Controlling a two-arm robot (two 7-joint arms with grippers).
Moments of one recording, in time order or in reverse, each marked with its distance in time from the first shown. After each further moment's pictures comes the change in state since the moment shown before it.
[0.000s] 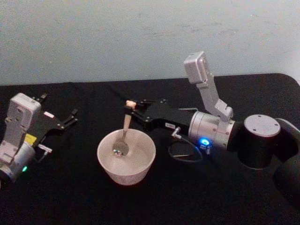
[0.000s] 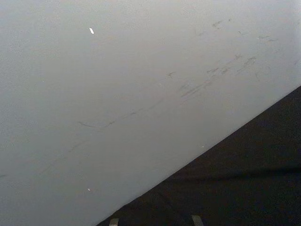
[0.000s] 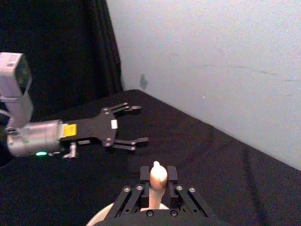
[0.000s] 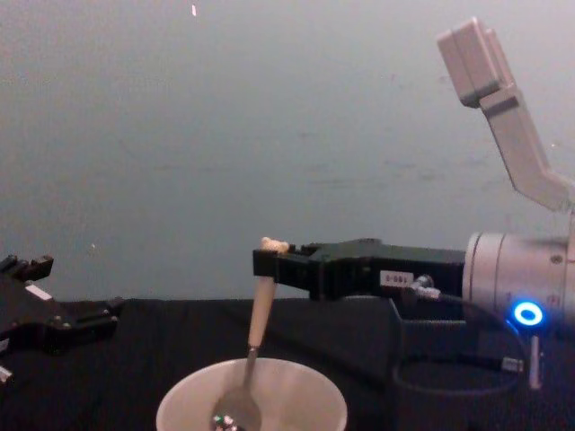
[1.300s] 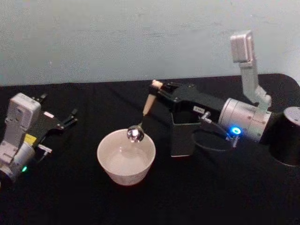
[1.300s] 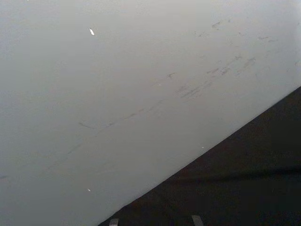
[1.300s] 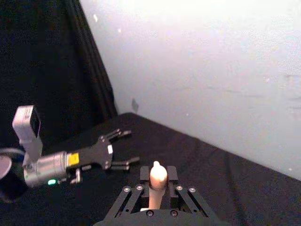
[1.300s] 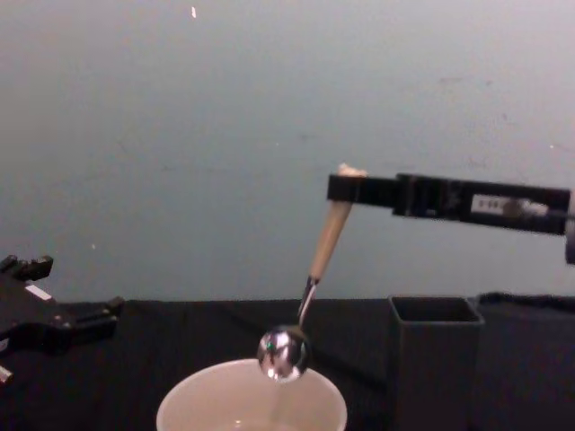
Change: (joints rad) left arm 0.000 0.000 0.000 0.000 0.000 0.000 0.000; right arm -0.081 0.116 0.115 -0.190 0.185 0.090 -0.053
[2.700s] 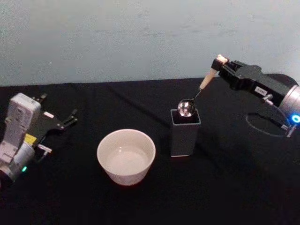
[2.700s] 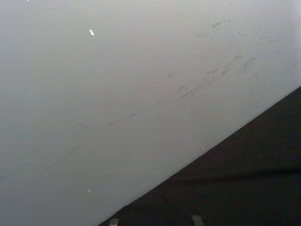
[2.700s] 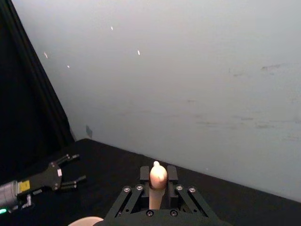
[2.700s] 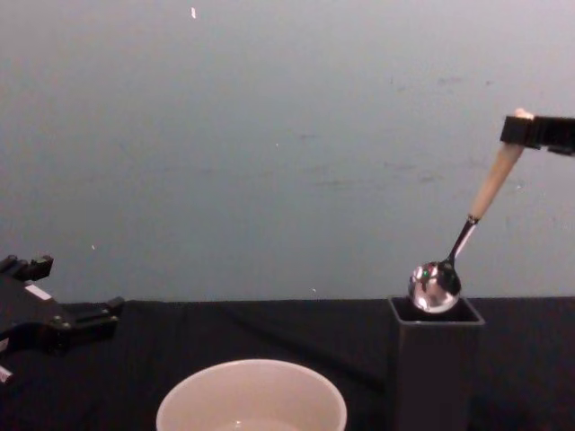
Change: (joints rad) left arm 0.000 0.000 0.000 0.000 0.000 0.000 0.000; right arm -0.102 0.185 0.157 -0.068 0.169 -0.077 -0.087
